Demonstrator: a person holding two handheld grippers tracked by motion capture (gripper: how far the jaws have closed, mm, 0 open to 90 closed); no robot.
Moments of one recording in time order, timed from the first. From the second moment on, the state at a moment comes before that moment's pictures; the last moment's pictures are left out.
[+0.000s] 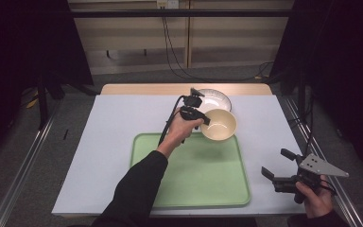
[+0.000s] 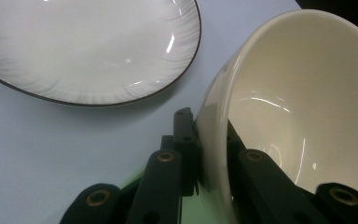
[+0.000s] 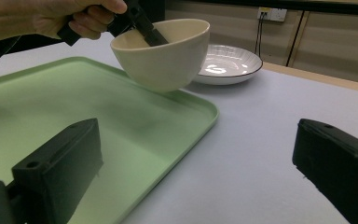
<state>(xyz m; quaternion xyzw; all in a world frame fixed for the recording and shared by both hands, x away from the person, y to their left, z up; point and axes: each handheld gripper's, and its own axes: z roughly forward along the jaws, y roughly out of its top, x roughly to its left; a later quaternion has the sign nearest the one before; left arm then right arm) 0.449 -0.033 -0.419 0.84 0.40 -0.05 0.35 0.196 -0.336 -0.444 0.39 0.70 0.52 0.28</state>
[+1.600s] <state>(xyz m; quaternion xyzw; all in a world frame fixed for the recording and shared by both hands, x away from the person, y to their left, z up) 0.436 -0.065 -0.457 0.85 0.41 -0.07 0.34 0.196 -0.335 -0.444 0.39 0.70 0.52 0.29</state>
